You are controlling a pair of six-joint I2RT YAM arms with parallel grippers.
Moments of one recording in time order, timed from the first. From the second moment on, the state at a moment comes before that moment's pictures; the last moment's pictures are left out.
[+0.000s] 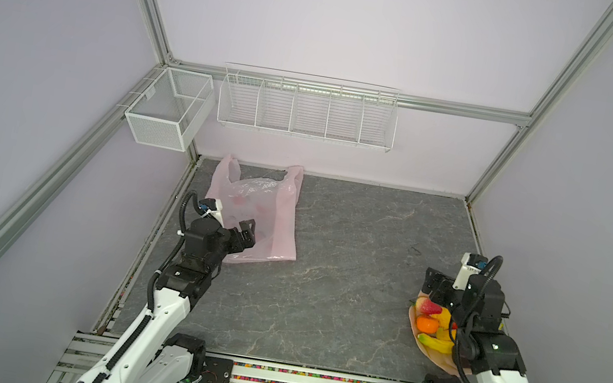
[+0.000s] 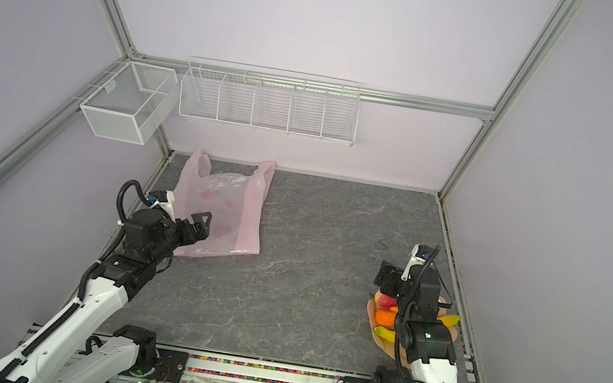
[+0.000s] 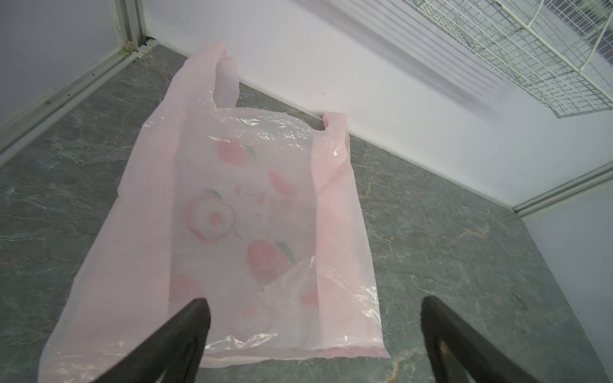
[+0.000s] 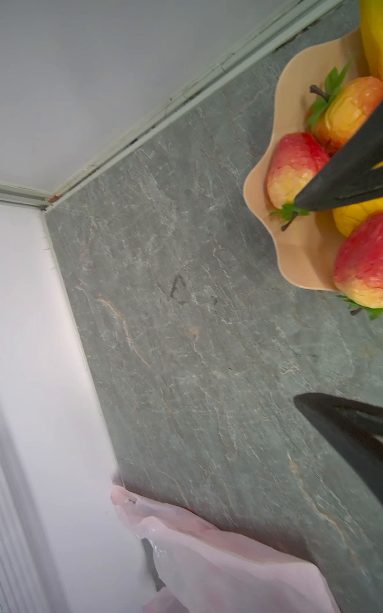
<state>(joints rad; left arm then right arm) -0.21 0.87 0.62 -0.17 0.02 -0.50 0.11 0.63 0.66 -0.59 0.09 0.32</state>
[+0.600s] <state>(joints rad) -0.44 1.28 0.92 -0.38 0.05 -0.47 0.11 0.77 0.80 -0.96 -0.04 0.42</state>
